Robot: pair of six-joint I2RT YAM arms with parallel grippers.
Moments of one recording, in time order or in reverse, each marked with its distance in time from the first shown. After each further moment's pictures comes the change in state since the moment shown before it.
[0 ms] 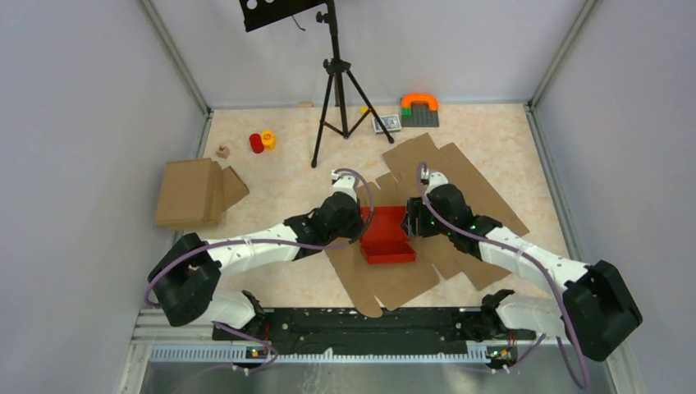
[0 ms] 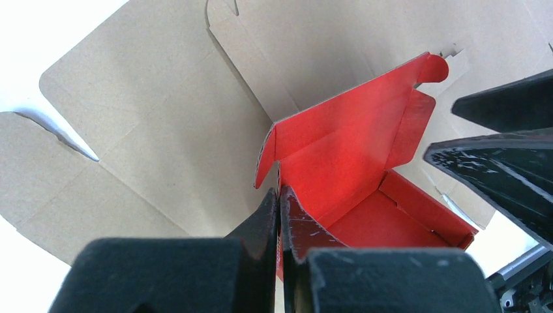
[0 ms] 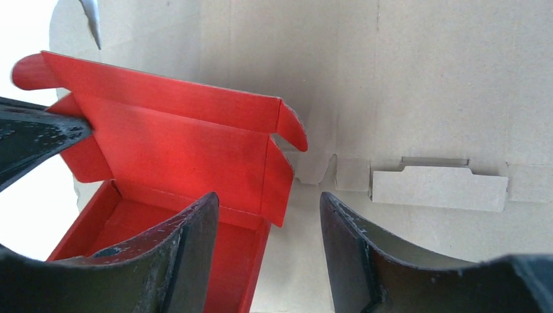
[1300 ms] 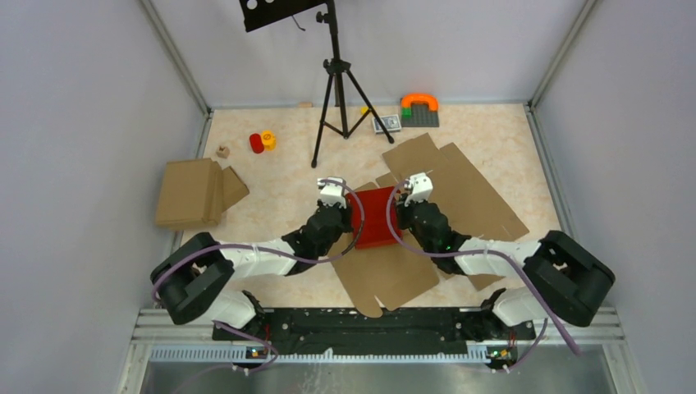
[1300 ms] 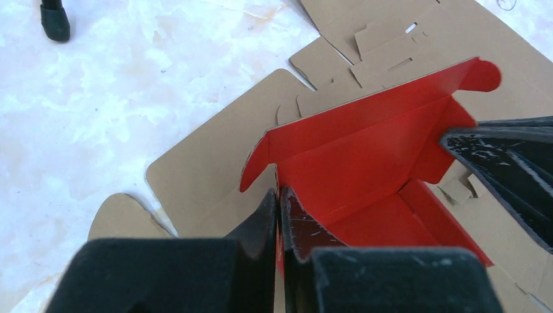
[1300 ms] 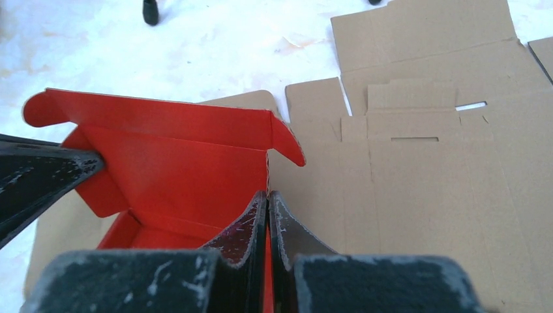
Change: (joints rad) left arm 0.010 0.010 -0.231 0.545 -0.247 0.216; right arm 0.213 0.216 -0.148 0.775 0.391 -0.159
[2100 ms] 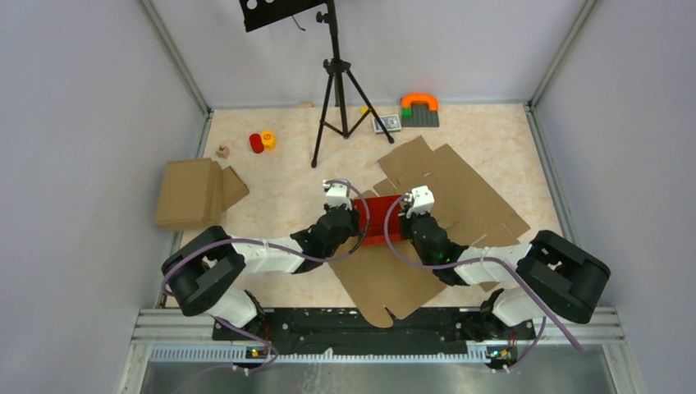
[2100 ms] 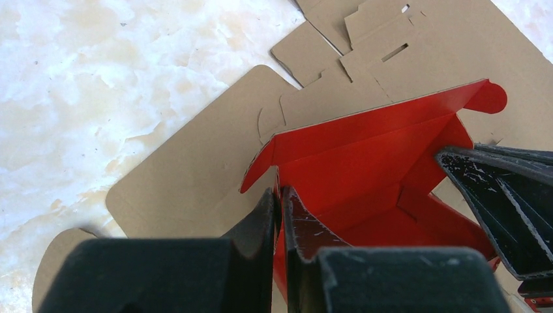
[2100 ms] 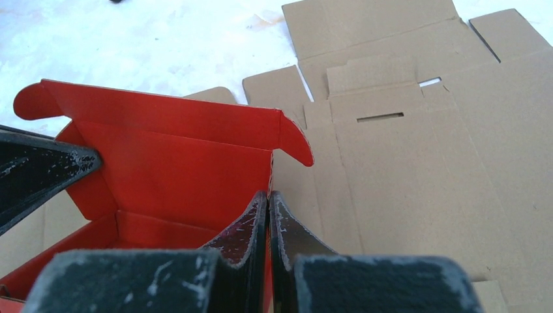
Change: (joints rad) left arm -0.033 0.085 0.027 -0.012 0.013 -0.140; right arm 0.081 0.055 -0.105 0.154 0.166 -0.024
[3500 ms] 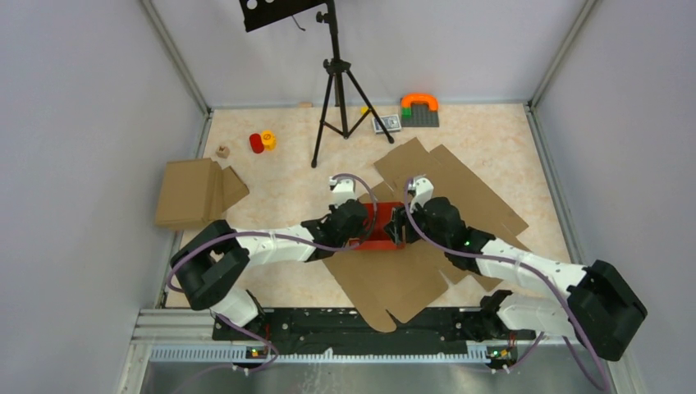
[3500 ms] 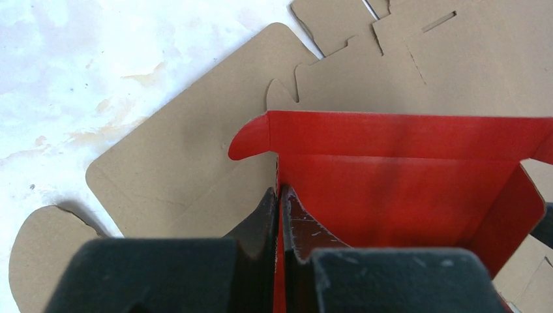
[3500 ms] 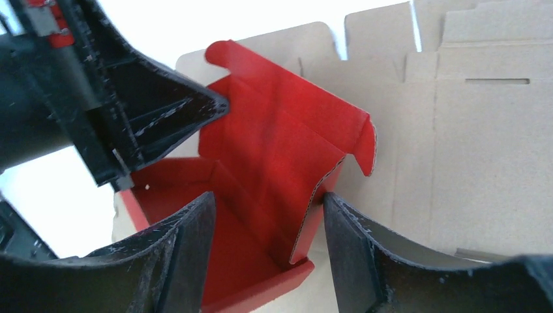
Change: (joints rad) left arm -0.020 0.058 0.194 -0.414 -0.023 -0.205; right arm -0.129 -0.260 0.148 -0.599 -0.513 0.122
